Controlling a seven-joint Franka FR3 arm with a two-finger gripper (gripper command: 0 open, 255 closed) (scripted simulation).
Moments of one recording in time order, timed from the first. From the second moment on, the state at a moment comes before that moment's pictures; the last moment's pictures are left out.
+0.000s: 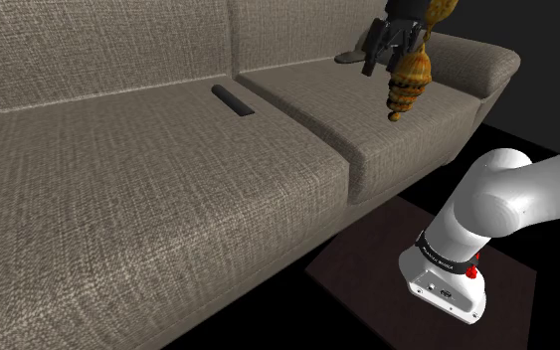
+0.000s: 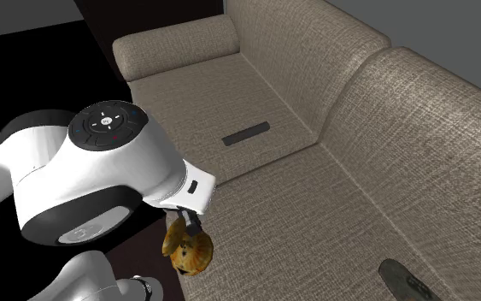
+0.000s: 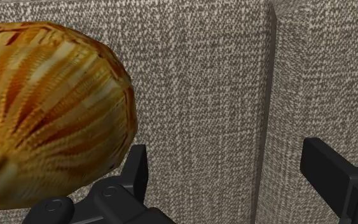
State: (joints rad) arm -0.01 -0.81 -0.01 -2.26 0.05 1.53 0.16
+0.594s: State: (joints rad) arm 0.01 -0.58 0.07 -2.15 0.10 1.64 0.26
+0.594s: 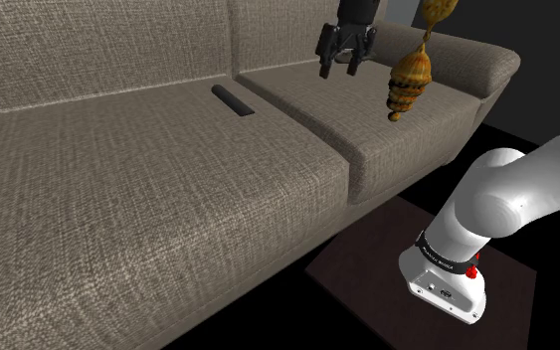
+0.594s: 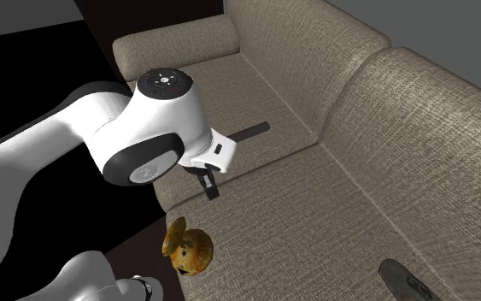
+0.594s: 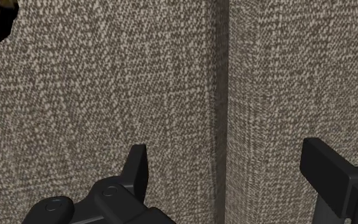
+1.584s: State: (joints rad) arm 0.05 -0.01 0.20 -1.71 0.07 1.75 0.48
